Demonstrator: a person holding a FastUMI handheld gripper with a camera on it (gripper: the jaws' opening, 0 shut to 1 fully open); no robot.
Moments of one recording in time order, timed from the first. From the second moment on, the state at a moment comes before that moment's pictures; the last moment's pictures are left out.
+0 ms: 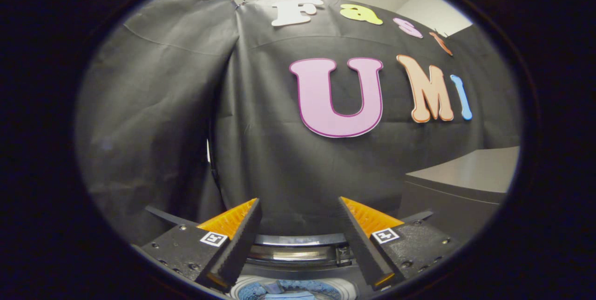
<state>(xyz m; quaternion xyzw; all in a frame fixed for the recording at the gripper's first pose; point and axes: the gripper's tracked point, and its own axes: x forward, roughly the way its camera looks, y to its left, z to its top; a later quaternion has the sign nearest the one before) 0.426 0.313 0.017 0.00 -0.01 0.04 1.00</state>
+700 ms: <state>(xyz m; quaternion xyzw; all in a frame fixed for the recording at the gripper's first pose) 0.411 0.313 0.010 0.00 -0.03 0.06 1.00</state>
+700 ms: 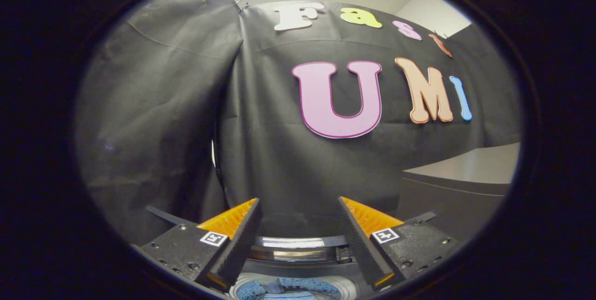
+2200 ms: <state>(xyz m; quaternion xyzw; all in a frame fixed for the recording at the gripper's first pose) 0.301 0.290 0.006 0.04 0.17 0.09 0.98</state>
